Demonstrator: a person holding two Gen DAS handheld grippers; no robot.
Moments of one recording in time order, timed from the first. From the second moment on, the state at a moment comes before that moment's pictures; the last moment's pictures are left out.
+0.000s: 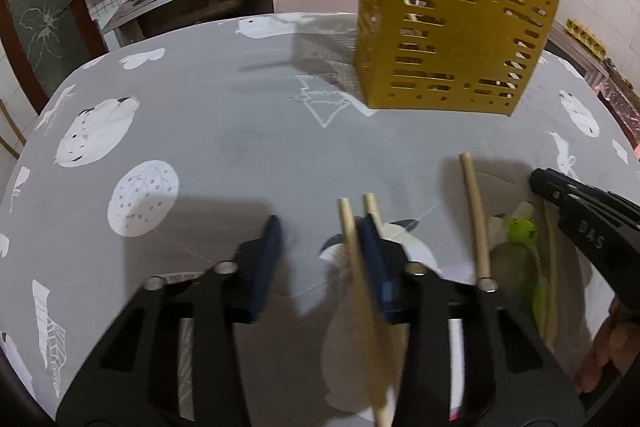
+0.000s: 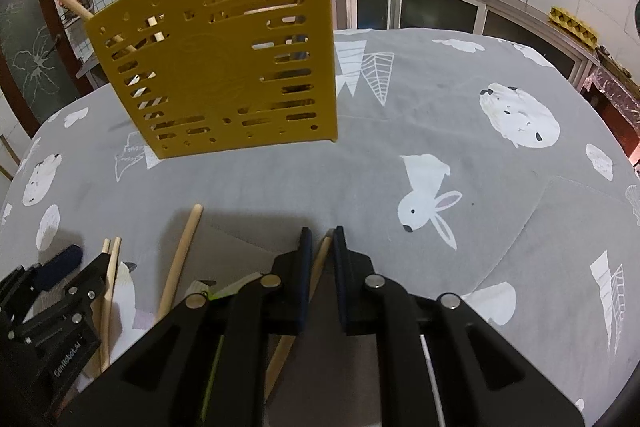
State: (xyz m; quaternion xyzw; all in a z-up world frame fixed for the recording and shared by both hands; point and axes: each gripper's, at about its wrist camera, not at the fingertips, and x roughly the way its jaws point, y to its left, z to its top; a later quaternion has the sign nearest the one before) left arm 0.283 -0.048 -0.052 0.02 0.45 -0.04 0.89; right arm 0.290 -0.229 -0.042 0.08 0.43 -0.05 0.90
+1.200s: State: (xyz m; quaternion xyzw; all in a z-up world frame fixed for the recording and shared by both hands) left arm 0.249 -0.026 0.060 -0.03 0.31 -0.08 0.95; right arm 0.245 -0.255 0.051 0.10 0.28 -0.04 0.95
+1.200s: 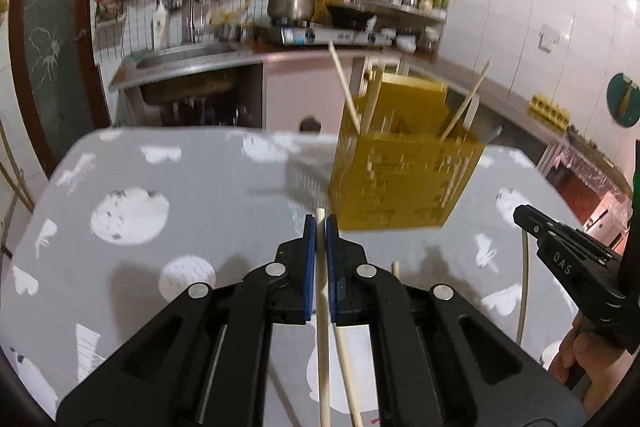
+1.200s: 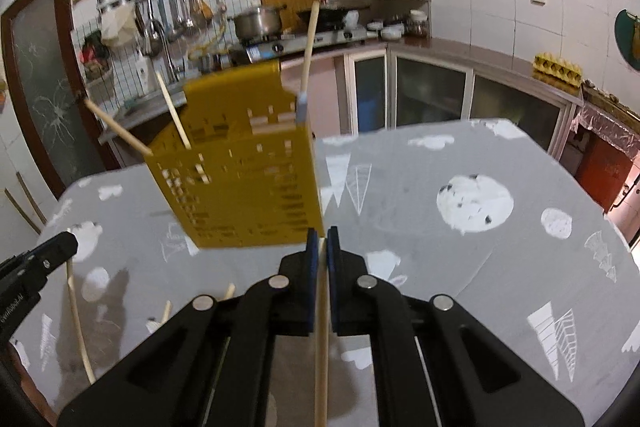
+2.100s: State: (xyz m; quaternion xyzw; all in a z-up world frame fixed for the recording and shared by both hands) left arm 0.225 -0.028 0.110 -0.02 0.18 -0.08 0.98; right arm 0.211 -0.262 0.111 0.07 0.13 -0.02 0.99
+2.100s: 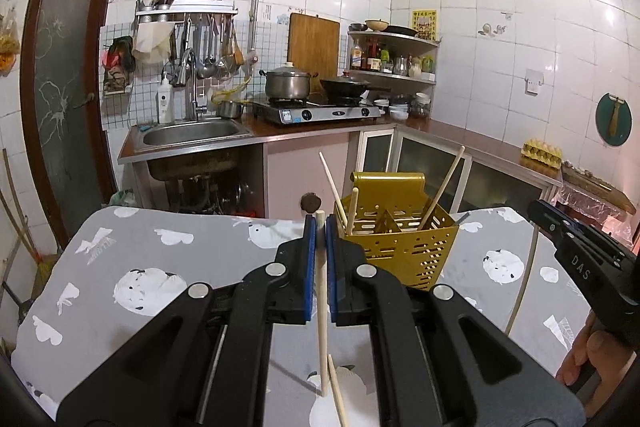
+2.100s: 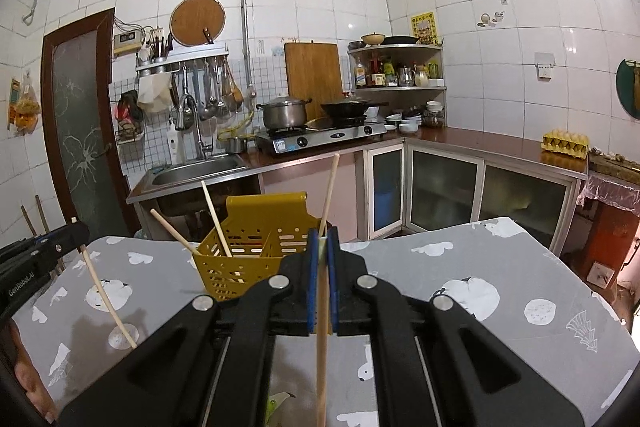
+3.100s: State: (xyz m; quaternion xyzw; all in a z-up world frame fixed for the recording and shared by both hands) left arm 0.245 -0.038 0.187 -0.04 0.12 -0.13 0.98; right arm 0.226 -0.263 0.199 0.07 0.05 0.00 1.00
